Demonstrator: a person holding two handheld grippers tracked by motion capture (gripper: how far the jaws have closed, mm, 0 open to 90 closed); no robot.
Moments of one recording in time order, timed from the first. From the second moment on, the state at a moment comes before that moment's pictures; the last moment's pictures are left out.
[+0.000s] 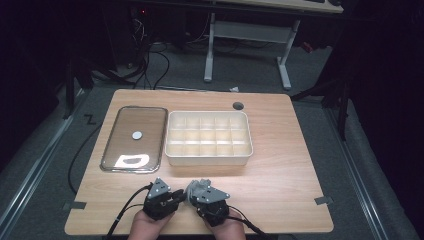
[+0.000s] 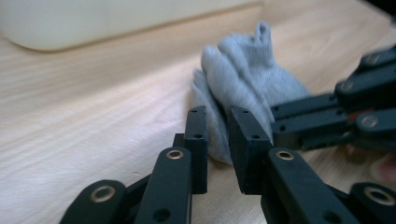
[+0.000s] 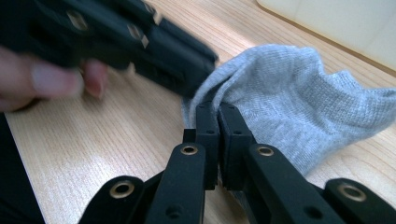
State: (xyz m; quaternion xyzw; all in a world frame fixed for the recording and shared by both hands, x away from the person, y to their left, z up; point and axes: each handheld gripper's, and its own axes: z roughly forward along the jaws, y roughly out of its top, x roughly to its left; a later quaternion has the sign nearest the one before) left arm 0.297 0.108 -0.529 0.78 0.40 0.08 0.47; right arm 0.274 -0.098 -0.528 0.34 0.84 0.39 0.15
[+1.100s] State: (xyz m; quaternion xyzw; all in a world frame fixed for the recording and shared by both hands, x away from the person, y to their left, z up) left arm 0.302 0.096 -0.528 0.81 0.36 0.11 0.45; right arm 0.270 -0.101 -0.508 0.34 0.82 0.45 0.14
